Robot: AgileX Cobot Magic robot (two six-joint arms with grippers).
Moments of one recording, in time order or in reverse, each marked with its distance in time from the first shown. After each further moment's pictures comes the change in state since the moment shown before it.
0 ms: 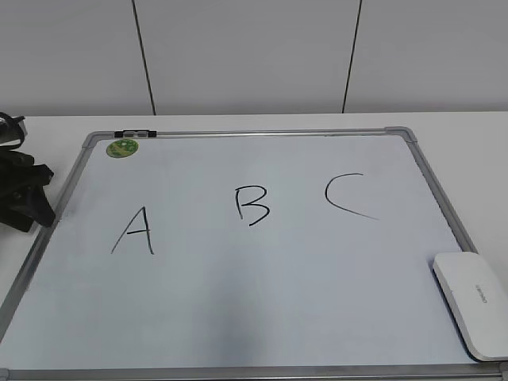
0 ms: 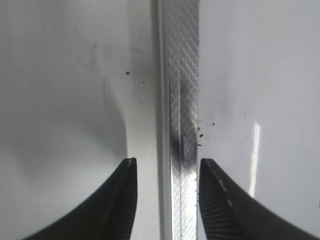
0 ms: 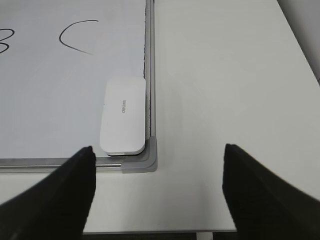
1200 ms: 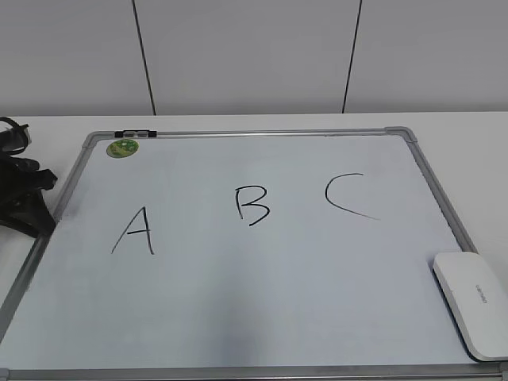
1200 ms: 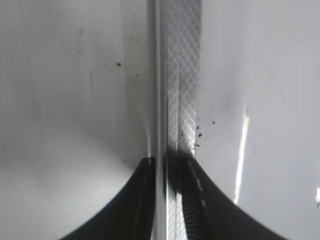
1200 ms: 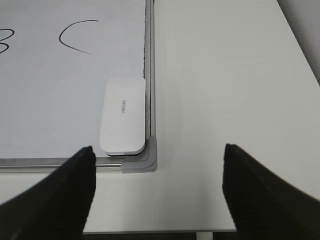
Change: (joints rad) left arm 0.000 0.040 -0.012 -0.020 0.033 0.000; right arm 0.000 0.000 0.000 0.000 0.000 0.000
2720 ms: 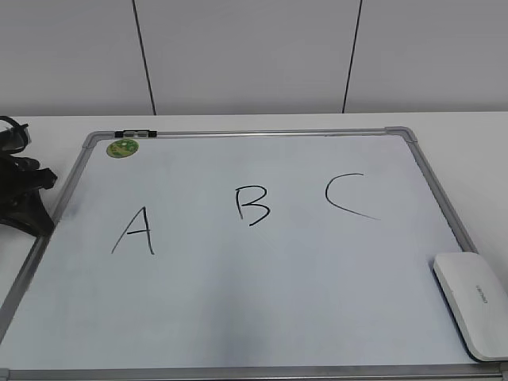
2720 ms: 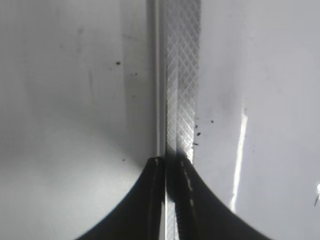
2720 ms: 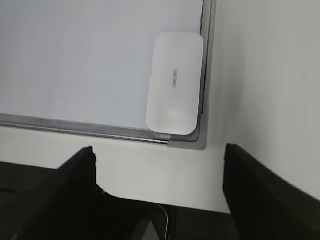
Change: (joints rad) left arm 0.000 0.002 -0.003 -0.003 0.010 0.000; right arm 0.000 0.653 -0.182 0.193 -0.070 -0.132
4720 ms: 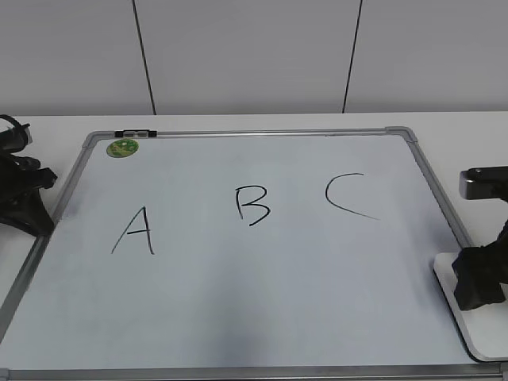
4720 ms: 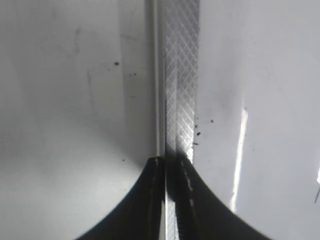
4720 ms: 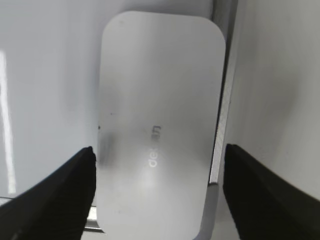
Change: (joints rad) left arm 0.002 0.009 -0.021 0.016 0.027 0.000; right arm 0.098 0.896 -0.069 -0.123 -0.385 0.121
